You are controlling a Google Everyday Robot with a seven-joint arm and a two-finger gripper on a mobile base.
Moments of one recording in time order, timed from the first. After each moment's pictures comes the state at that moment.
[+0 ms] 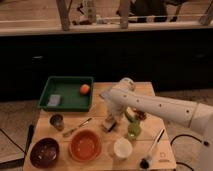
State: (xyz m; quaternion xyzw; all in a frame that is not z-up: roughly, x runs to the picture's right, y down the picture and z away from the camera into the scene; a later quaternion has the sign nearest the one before) arm 0.036 0.156 0.812 -0.25 -0.18 -0.38 0.87
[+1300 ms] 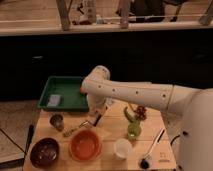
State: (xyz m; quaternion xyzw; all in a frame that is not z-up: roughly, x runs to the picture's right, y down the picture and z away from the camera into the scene) arm -0.058 0.112 0.770 -0.24 -0.18 -0.46 0.84
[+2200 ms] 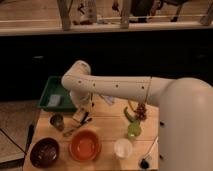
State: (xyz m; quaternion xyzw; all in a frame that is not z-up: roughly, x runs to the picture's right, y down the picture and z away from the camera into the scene) arm -0.119 0.100 0.760 -0.24 -0.18 -0.50 0.81
